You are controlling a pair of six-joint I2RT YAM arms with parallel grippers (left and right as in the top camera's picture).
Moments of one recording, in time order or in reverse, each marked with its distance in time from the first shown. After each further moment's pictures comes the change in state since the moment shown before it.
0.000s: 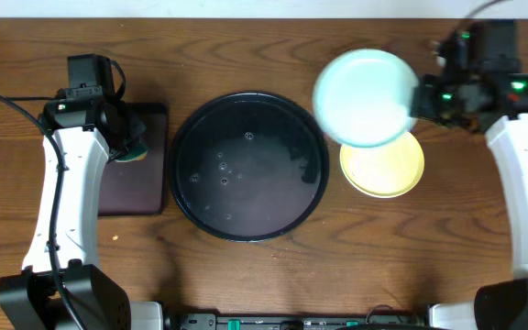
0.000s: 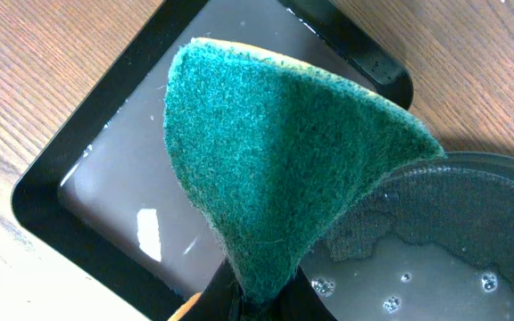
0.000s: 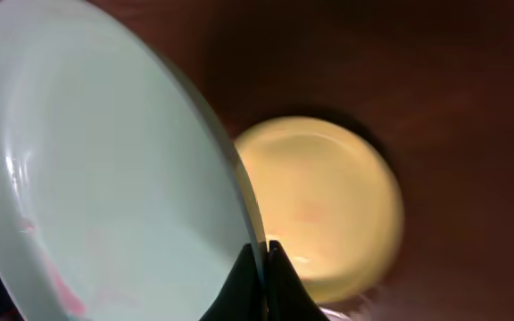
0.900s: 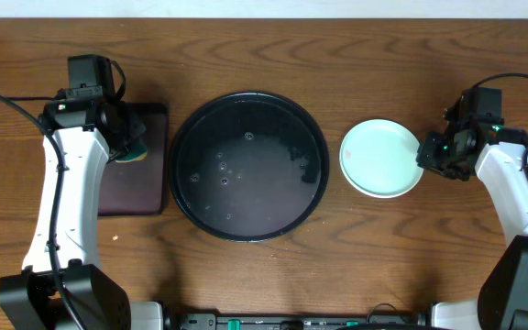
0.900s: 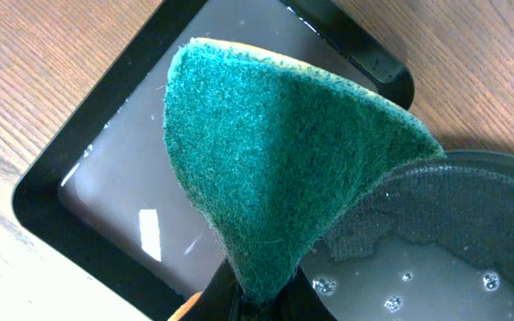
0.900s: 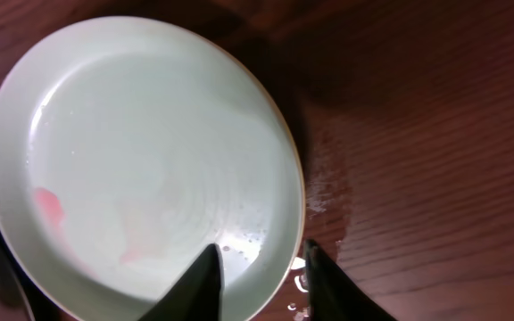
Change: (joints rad) left arm 0.000 0.000 -0.002 0.000 0.000 0.013; right arm -0.092 0.008 -0.484 0.317 0.060 0.027
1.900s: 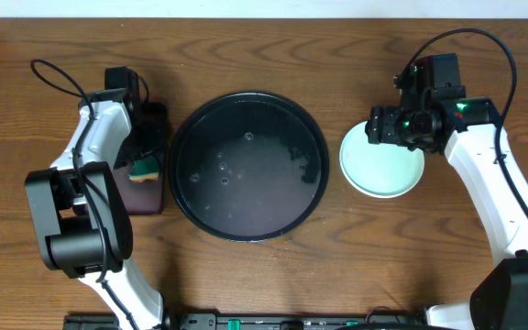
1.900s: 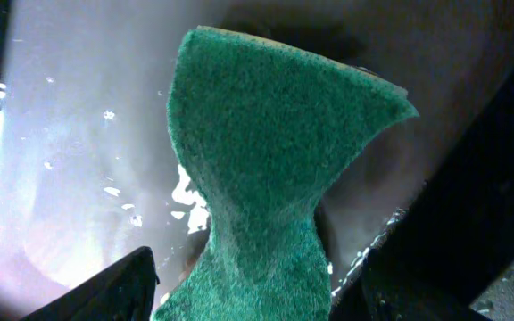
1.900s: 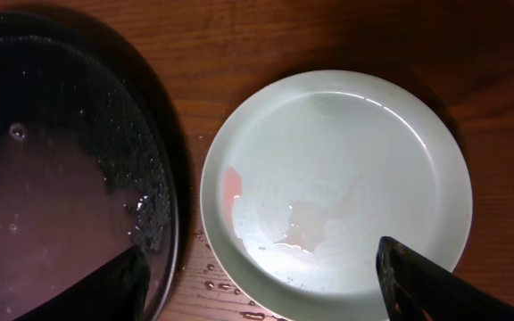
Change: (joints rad) left arm 0.000 0.375 -0.013 0.128 0.000 0.237; right arm 0.255 0.000 0.230 -0.098 -0.023 -0.054
